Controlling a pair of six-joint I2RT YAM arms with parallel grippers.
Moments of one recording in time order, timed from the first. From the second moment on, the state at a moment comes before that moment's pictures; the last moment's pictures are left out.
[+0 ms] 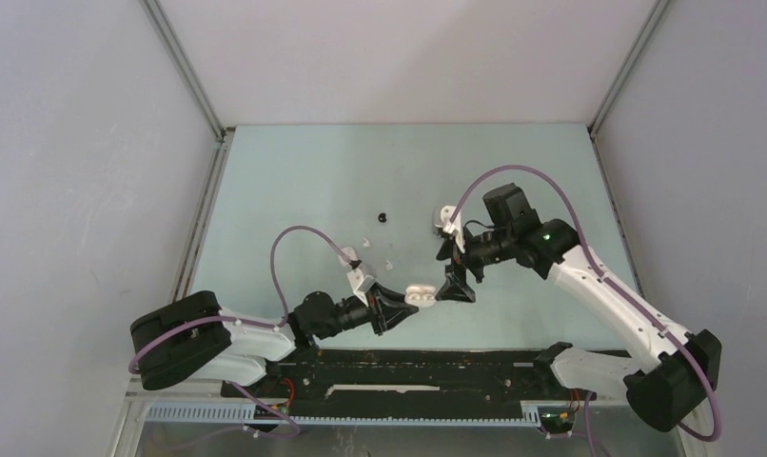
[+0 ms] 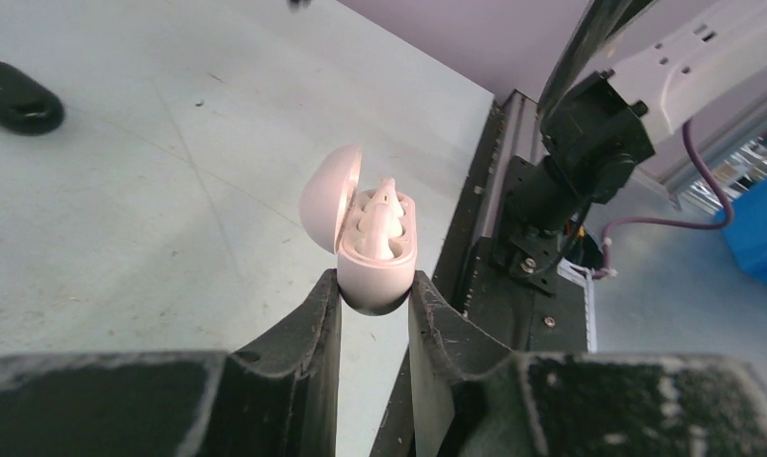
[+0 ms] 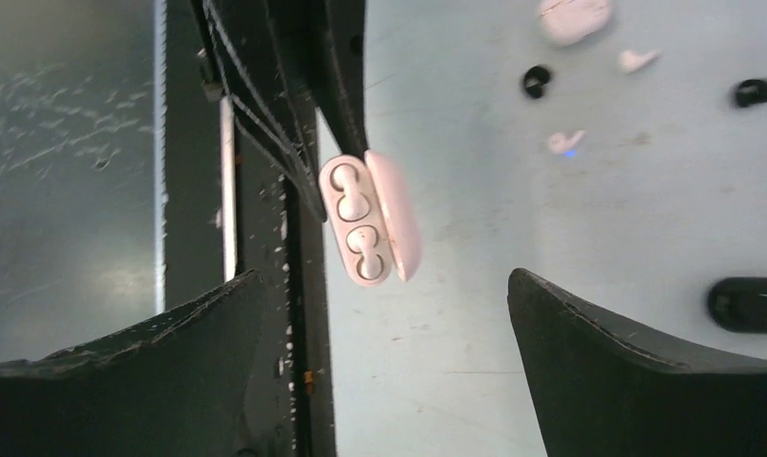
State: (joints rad) left arm -1.06 1.28 0.13 1.20 0.12 -0.41; right arm 0.58 1.14 1.06 -0.75 -0.79 -0.51
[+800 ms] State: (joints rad) left arm -1.04 1.32 0.21 1.03 0.00 -0.54; right arm 0.59 0.88 0.93 -0.82 -0.80 -0.56
